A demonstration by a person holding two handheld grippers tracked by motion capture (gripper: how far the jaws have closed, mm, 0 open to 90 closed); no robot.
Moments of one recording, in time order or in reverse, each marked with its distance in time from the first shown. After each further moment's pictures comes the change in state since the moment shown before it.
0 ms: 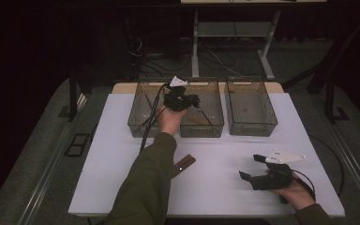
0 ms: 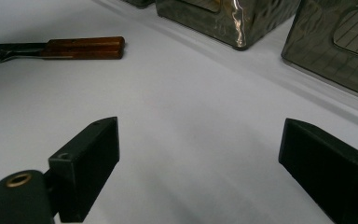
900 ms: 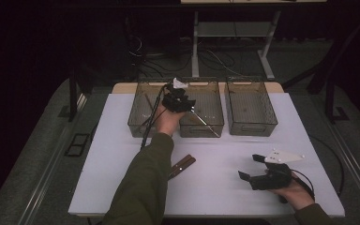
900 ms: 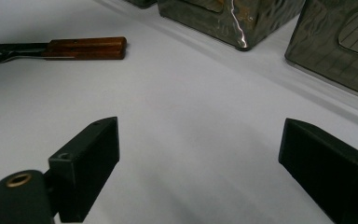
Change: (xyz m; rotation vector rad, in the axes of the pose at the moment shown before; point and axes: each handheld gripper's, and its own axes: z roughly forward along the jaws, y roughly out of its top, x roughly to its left) left arm 0.007 -0.005 0.002 0.110 0.112 0.077; right arm 0.001 0.001 0.002 0.003 0.007 -0.001
